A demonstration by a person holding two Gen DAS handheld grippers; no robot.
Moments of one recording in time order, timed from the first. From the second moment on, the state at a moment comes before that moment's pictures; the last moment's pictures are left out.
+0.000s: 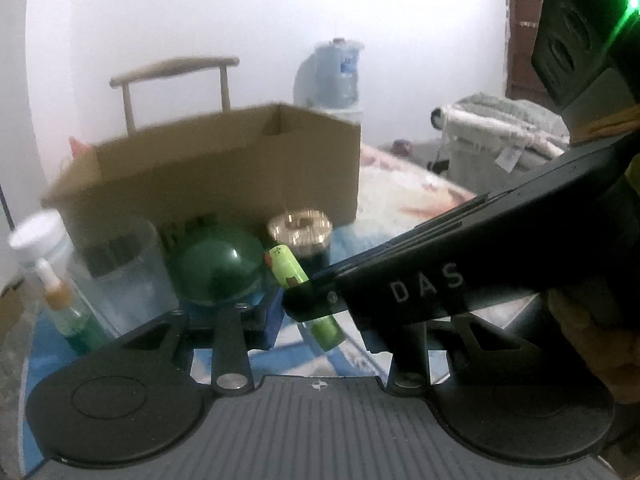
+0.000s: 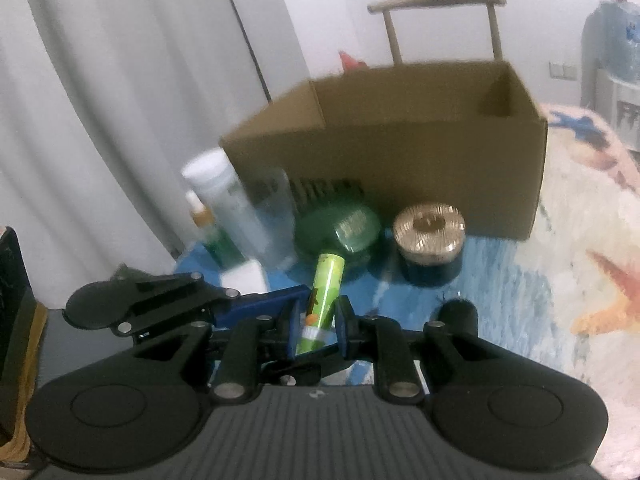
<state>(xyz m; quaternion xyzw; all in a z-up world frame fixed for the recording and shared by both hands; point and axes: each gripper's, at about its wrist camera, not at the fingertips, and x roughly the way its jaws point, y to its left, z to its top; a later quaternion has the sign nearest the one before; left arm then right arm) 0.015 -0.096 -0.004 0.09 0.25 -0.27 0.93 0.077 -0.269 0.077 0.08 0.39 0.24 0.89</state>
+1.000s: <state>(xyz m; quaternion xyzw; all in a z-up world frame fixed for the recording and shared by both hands) 0.243 -0.084 0.088 0.08 0.39 -0.19 0.90 0.346 -0.230 0.135 0.12 0.46 0.32 0.82</state>
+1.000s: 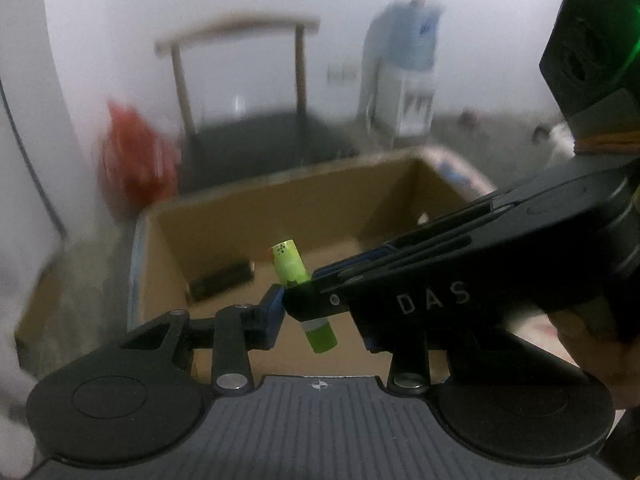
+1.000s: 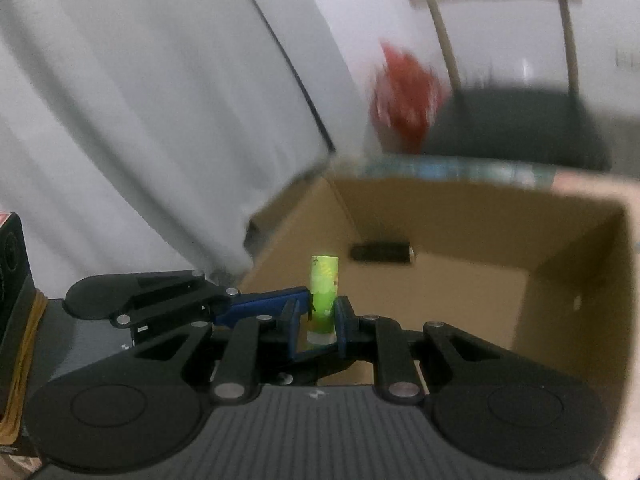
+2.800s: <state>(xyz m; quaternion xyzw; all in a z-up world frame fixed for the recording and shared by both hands) 0.105 -0.038 0.079 0.00 0.36 -0.29 0.89 0.144 -0.356 0.133 0.21 0.33 0.28 0.88</state>
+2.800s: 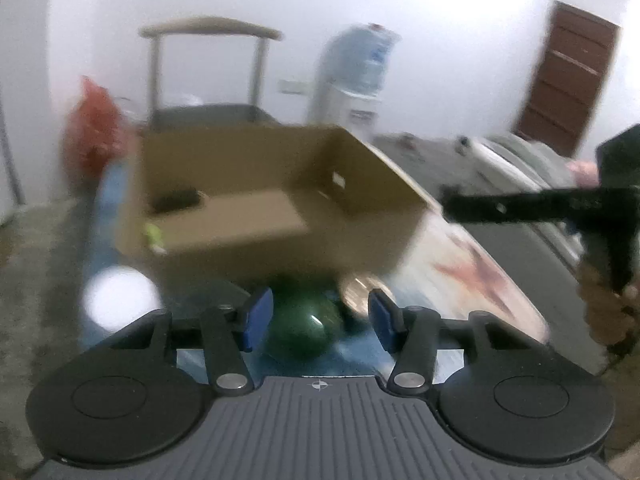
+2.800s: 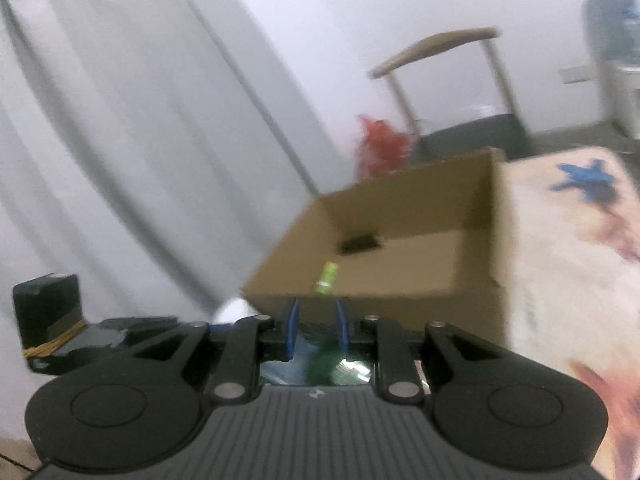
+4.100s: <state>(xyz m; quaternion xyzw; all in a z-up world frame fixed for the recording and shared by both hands) 0.088 -0.162 -0.030 0.11 0.40 -0.36 0.84 0.116 -0.353 0.012 0.20 0.45 0.19 0.85</state>
